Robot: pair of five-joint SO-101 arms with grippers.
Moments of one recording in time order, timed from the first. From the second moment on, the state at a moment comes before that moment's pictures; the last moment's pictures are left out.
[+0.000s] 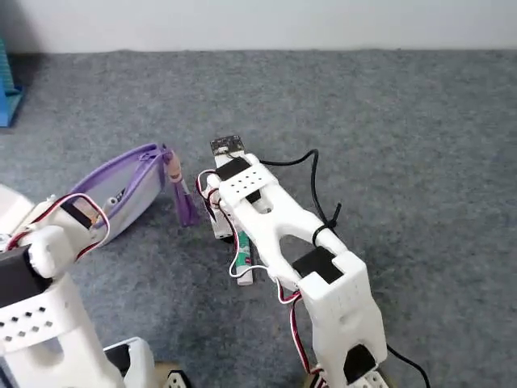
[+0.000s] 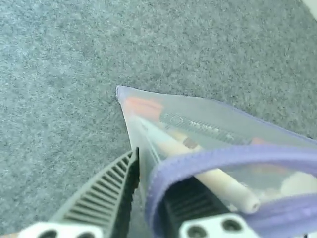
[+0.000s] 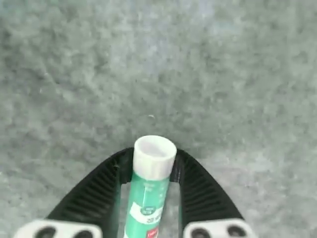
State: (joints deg) left arm -25.1 -45.3 18.0 99.5 36.5; right arm -36.3 31.6 -8.7 76.0 -20.9
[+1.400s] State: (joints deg) left arm -15.7 -46.2 23.8 99.0 36.4; right arm -51.0 -18.5 -3.4 43.4 -20.5
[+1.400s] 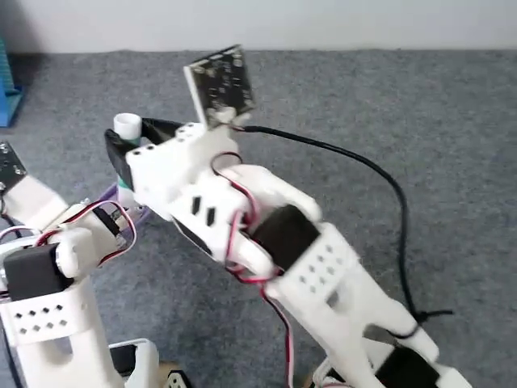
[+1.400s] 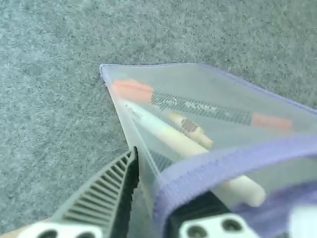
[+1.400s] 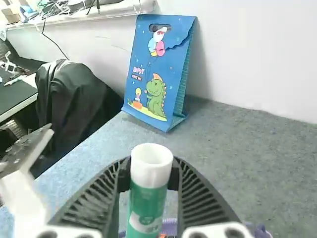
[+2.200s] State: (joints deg) left arm -15.3 -46.2 24.1 99.0 36.4; right arm -50.8 -25.4 23.3 20.2 -12.1
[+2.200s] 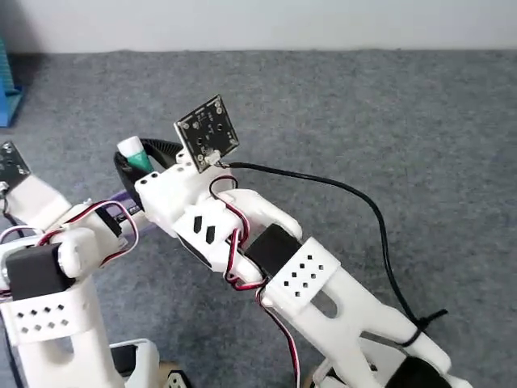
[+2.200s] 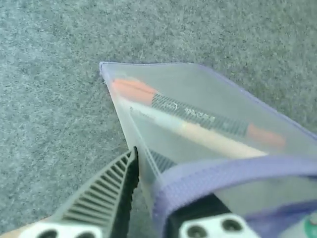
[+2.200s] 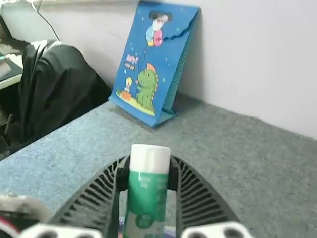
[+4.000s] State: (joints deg) left arm -15.4 -46.2 24.1 99.0 36.4; right arm -47.6 -47.6 37.9 40.2 -8.4
